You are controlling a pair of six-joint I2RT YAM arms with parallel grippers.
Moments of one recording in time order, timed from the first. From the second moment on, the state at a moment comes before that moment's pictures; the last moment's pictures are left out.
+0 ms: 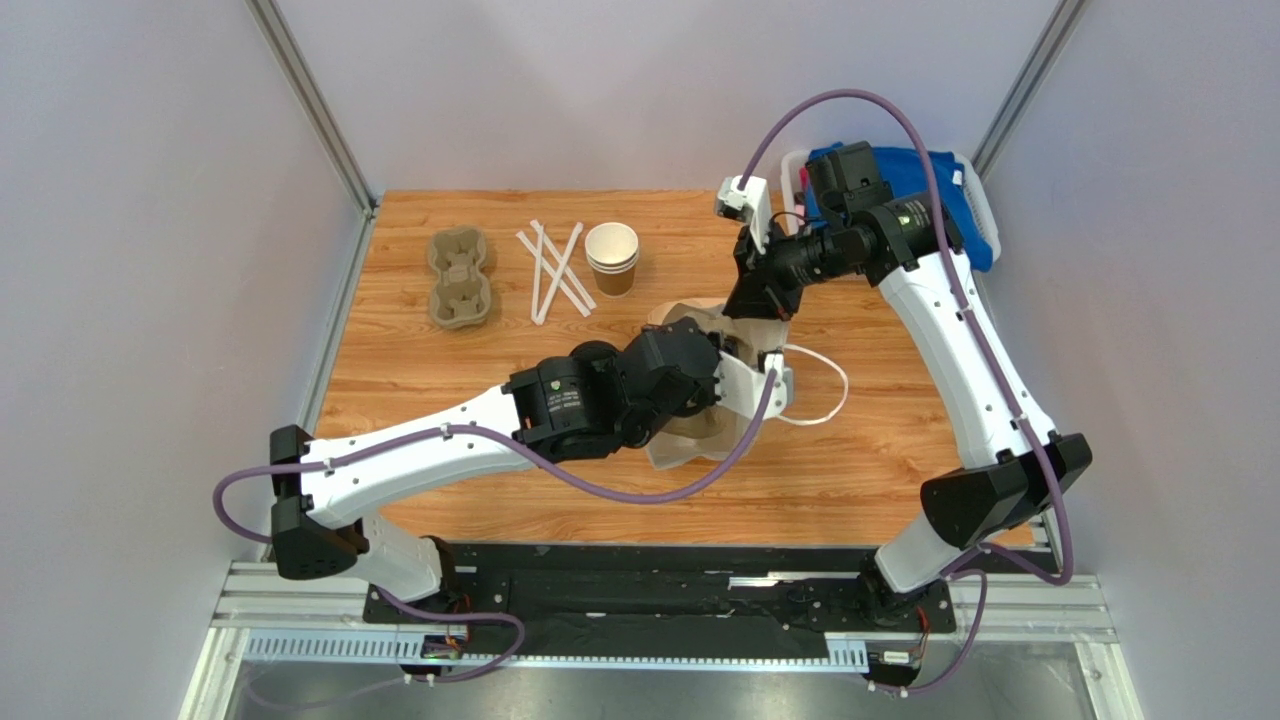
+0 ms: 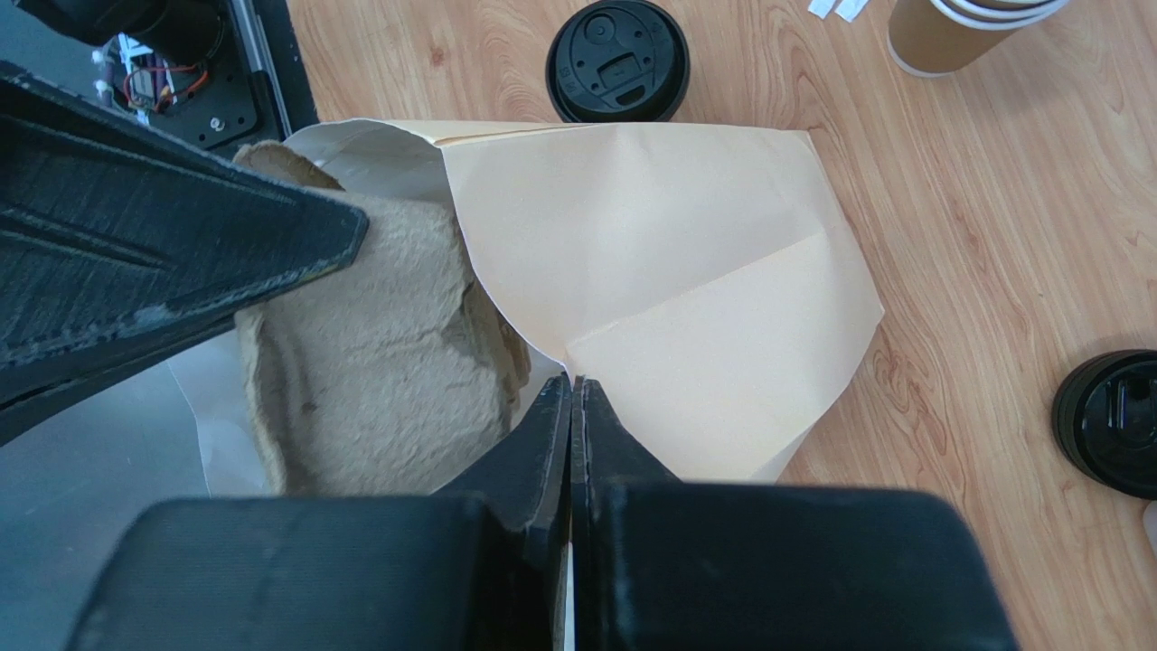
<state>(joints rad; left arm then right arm) -1.28 1.45 1.54 -0.56 -0.60 0.85 0.38 1.58 1.90 -1.26 -0.74 -0.58</state>
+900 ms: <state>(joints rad) -1.21 1.59 1.83 -0.76 -0.51 0.85 0.37 1.62 1.89 -1.23 -0.71 -0.49</state>
